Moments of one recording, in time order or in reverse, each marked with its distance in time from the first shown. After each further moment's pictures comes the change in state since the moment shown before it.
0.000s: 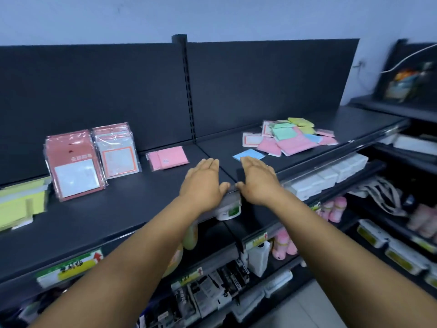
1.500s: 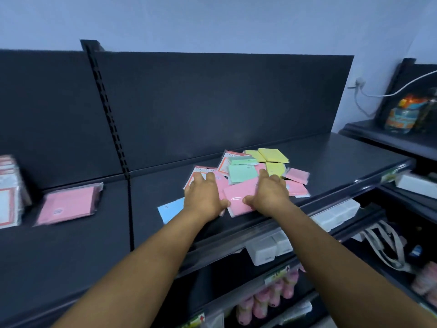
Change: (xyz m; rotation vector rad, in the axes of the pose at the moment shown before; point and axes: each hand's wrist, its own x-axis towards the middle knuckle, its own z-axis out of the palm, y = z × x) left_hand 0.231 0.140 0.083 -0.094 -0.001 -0.276; right_hand 0.175 0.226 -0.041 0.049 0.008 0.226
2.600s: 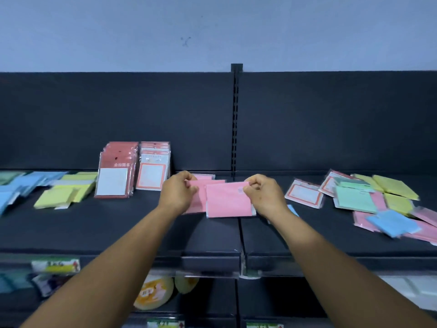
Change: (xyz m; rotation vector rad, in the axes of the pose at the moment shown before) left_hand -0.095 -0.220 -0.107 -0.348 0.453 -0.468; right_hand -0.055 -0.194 0.058 0.678 -0.115 -0.482
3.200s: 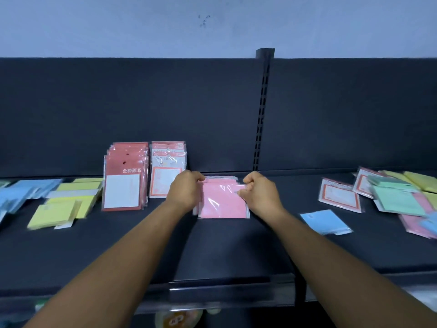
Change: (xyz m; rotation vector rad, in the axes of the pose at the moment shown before) left_hand 0.084 -0.061 -0.010 0.184 -0.170 0.175; right_hand 0.041 -0.029 0.091 -0.135 -0.006 0.068
